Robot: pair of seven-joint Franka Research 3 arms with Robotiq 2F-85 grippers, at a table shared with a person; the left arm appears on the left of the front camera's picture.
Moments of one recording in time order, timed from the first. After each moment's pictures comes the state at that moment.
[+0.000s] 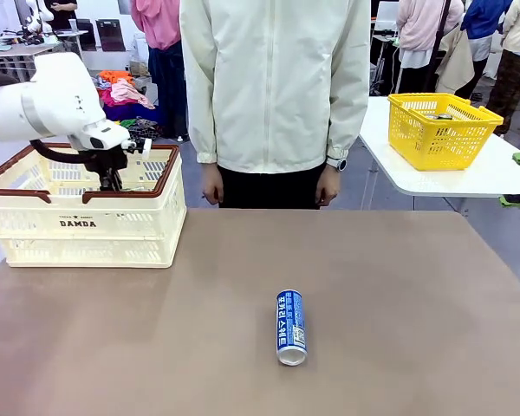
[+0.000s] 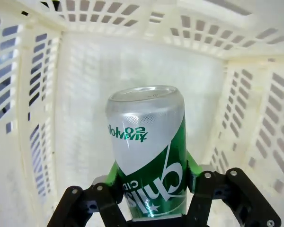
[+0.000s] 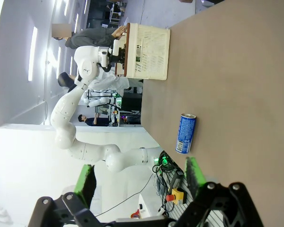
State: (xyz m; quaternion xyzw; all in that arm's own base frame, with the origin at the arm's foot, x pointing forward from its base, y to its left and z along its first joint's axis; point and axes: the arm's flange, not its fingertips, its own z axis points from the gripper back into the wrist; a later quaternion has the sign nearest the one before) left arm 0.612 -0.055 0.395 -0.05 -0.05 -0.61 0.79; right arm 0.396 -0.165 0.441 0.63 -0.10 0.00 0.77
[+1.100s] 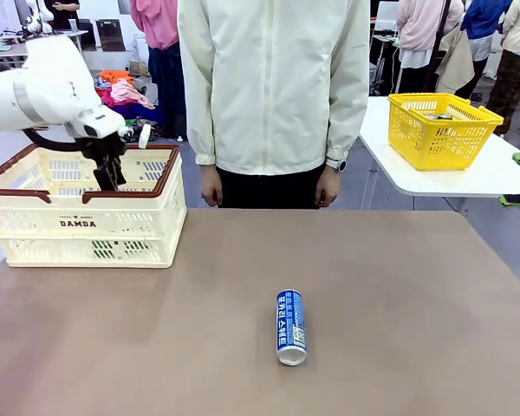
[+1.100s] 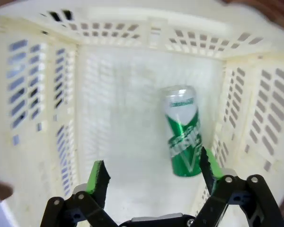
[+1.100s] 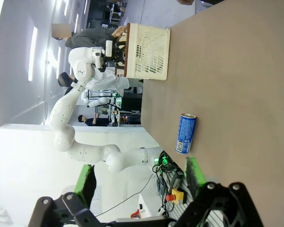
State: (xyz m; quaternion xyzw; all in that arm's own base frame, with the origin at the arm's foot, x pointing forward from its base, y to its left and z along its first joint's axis) left arm 0.606 -0.054 0.445 -0.03 -0.10 -0.63 0.77; right arm 0.396 -0.165 0.441 0.63 -0.10 0.00 0.77
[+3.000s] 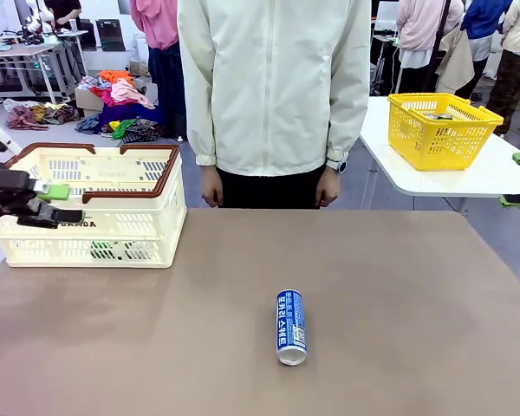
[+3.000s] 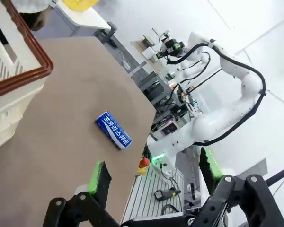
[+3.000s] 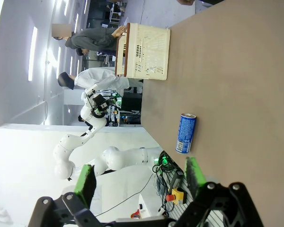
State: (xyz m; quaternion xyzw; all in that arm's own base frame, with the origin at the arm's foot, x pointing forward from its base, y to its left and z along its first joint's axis) left arm 0.336 0.025 0.433 -0.60 -0.24 -0.20 0.74; right arm 0.396 -0.165 0.441 0.63 -0.10 0.00 0.77
